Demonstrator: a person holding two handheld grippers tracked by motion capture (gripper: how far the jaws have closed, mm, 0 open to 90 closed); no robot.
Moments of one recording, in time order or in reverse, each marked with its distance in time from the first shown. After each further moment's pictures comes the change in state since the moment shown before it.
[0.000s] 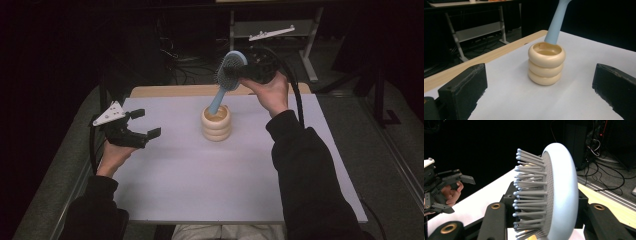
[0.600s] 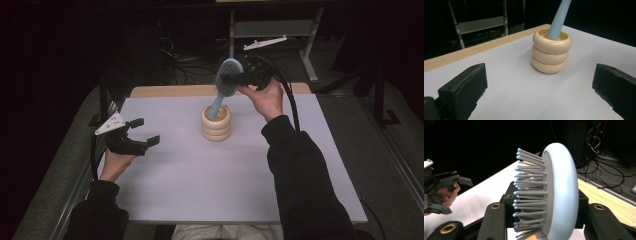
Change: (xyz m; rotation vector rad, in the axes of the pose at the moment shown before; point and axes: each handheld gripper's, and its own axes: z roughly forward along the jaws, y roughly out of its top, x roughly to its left) left arm 0.004 -0.033 0.000 0.017 0.016 -0.048; right arm -0.004 -0.017 0.019 0.015 -0.007 -0.012
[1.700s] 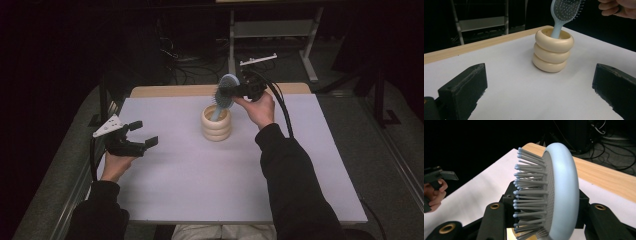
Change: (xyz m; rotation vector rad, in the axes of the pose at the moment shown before) left arm 0.005 -0.010 -0.003 -0.025 0.005 -0.050; right arm -0.028 -0.041 0.046 0.058 0.020 0.119
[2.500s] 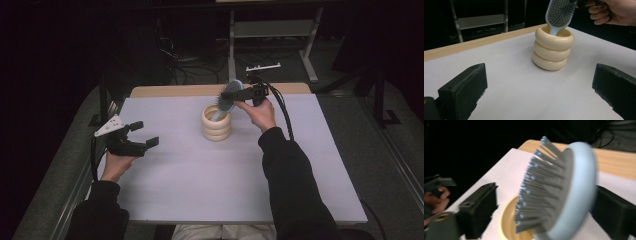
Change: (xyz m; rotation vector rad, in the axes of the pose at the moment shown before) left arm 0.001 -0.001 0.004 0.022 -0.006 -0.002; right arm -0.033 -0.024 0.015 -0.010 0.051 0.144
